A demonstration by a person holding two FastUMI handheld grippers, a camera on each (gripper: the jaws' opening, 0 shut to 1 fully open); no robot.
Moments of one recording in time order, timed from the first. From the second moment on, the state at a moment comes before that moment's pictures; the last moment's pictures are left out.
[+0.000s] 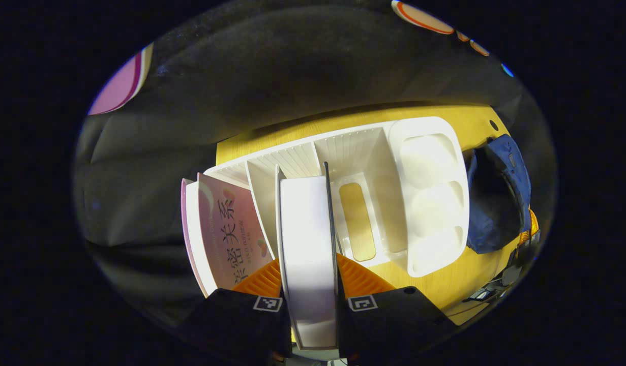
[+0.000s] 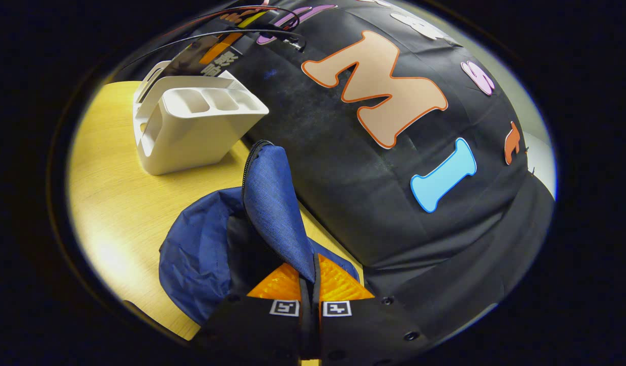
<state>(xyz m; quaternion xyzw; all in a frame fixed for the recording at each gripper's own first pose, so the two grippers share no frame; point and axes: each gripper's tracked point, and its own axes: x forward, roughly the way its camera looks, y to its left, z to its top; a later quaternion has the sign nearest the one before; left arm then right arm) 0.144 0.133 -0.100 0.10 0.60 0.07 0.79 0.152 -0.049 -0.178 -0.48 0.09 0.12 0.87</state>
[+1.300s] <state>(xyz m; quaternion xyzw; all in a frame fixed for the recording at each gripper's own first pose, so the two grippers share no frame) 0.067 -0.048 0.064 -0.20 0.40 -0.04 0.89 0.153 -0.070 -0.147 -0.43 0.06 0.08 0.90</state>
